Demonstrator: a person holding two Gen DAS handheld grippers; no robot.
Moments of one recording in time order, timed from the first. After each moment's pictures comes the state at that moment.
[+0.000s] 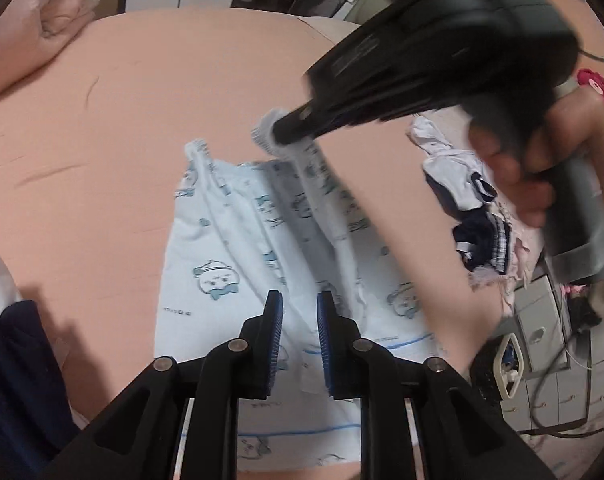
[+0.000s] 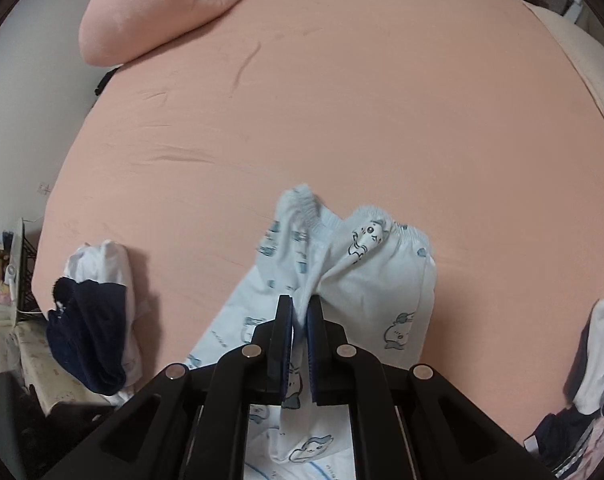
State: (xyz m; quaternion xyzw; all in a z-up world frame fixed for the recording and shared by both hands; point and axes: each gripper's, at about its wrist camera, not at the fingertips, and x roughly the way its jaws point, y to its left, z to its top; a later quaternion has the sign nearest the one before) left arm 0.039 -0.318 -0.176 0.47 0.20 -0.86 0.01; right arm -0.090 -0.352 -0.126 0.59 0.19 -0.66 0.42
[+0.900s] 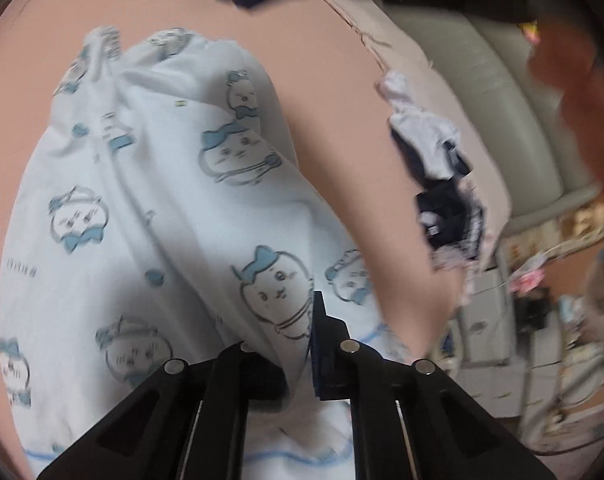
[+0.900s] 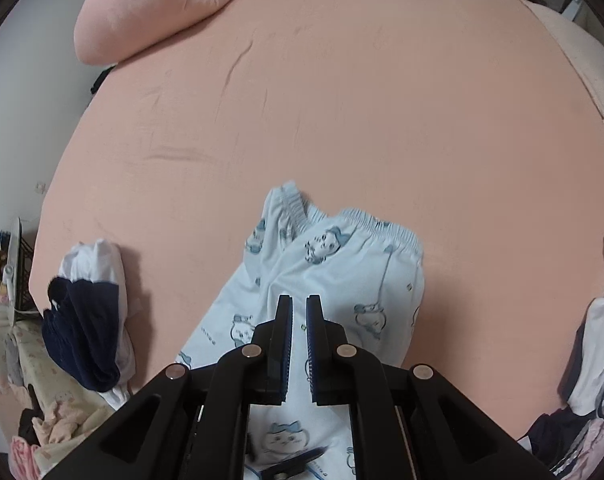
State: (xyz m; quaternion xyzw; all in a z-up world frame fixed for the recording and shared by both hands) left arm -0.011 -0.286 -0.236 0.52 0.32 -0.79 -0.11; right arm -0.068 -0.315 -0.153 0.60 0.20 -0.65 0.41
